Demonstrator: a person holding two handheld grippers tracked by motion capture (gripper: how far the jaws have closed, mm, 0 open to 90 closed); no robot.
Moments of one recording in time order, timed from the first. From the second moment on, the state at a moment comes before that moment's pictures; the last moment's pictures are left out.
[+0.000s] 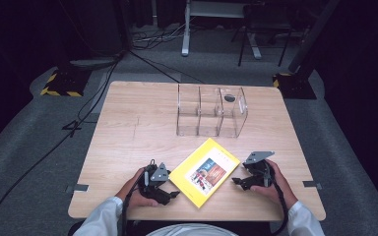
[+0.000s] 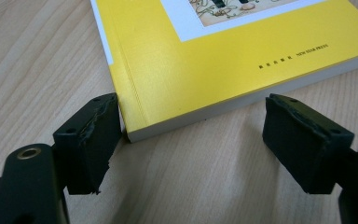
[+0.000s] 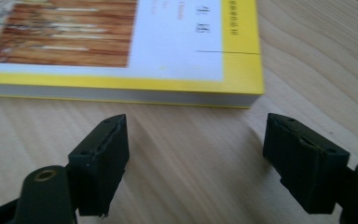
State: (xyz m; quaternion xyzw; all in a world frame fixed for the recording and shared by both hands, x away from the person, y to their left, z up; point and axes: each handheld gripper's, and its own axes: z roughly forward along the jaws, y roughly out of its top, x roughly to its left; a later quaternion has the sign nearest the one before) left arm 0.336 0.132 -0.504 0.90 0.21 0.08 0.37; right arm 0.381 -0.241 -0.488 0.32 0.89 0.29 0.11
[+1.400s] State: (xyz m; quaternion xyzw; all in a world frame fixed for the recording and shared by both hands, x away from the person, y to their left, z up) left arm 0.346 0.128 -0.504 0.91 0.20 0.07 0.37; right arm 0.416 -0.231 -0.469 0.27 0.94 0.19 0.06
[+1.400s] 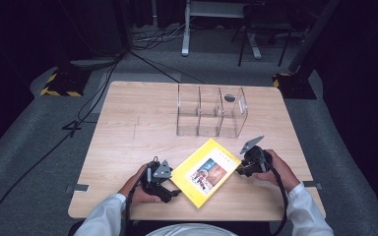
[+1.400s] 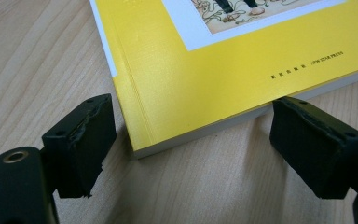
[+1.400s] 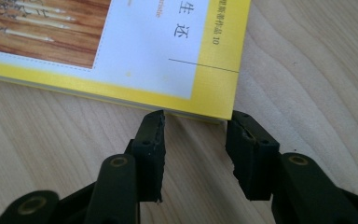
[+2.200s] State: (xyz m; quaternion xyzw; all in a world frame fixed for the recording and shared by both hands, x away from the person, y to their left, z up) left arm 0.346 0.128 -0.504 0.91 0.20 0.07 0.37; right arm 0.422 -0.246 -0.465 0.24 0.94 0.25 0.06
